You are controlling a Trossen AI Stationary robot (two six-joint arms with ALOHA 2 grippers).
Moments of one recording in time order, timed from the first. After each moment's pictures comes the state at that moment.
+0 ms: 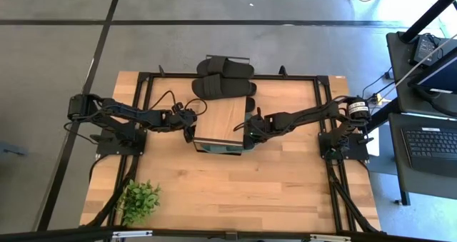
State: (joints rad) left arm 0.18 1.36 0.43 -0.01 -0.37 -0.15; right arm -0.02 1.75 1.01 -0.48 0.09 1.06
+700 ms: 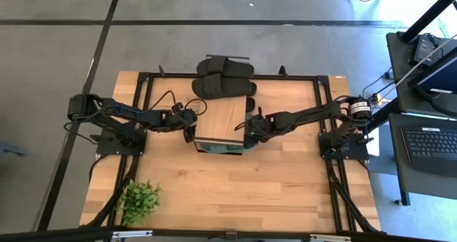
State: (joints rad) left arm 0.18 1.36 0.43 -0.01 -0.37 -0.15; right arm -0.02 1.73 1.01 -0.51 0.08 1.08
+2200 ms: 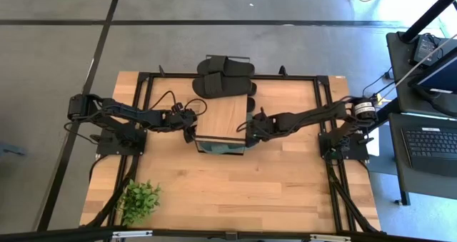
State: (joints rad) left arm 0.18 1.36 0.43 -0.02 -0.37 -0.15; right arm 0.02 1.69 1.01 -0.55 0.21 1.13
